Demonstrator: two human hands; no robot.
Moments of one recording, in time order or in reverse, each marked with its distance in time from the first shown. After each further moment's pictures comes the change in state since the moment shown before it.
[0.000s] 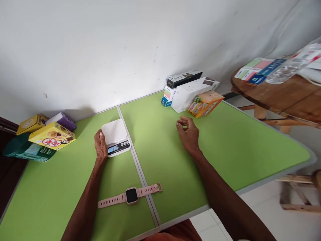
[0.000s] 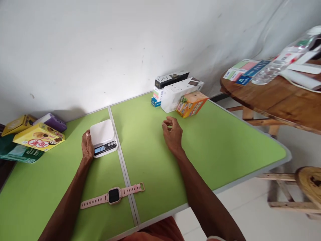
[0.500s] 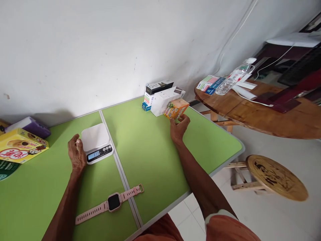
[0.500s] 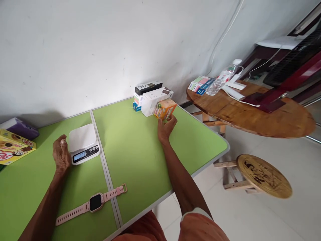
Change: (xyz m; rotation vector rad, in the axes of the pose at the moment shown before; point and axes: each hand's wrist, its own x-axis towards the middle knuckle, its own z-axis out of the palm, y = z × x) left_hand 0.000 0.017 -0.016 -0.004 0.044 0.100; right_hand 0.060 0.063 -0.029 -0.167 0.399 0.063
